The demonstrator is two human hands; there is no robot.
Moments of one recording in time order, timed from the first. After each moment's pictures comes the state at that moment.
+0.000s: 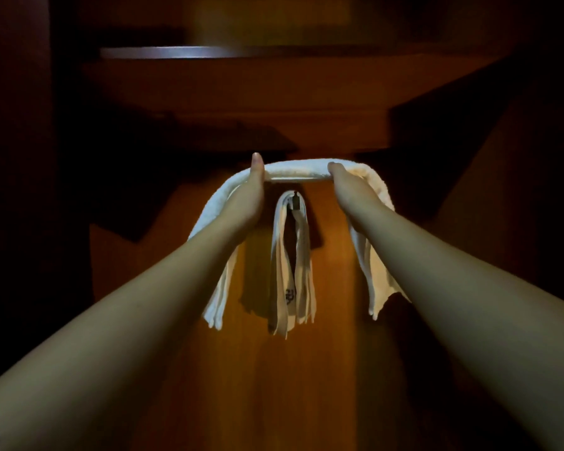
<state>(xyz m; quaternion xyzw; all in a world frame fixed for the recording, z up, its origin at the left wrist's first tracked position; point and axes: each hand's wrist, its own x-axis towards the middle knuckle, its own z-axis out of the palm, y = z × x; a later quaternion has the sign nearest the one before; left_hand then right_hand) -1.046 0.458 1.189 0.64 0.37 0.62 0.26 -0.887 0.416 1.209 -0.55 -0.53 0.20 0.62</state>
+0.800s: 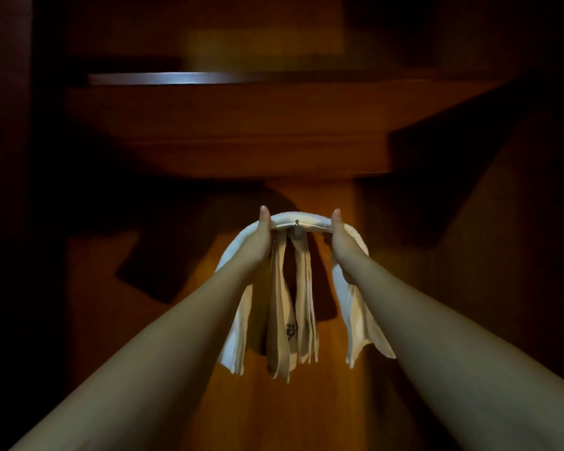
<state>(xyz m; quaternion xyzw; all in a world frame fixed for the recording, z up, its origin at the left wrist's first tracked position) -1.038 0.534 1.176 0.67 0.36 0.56 0.34 -0.875 0.523 1.168 -0.49 -0.49 0.28 0.67</state>
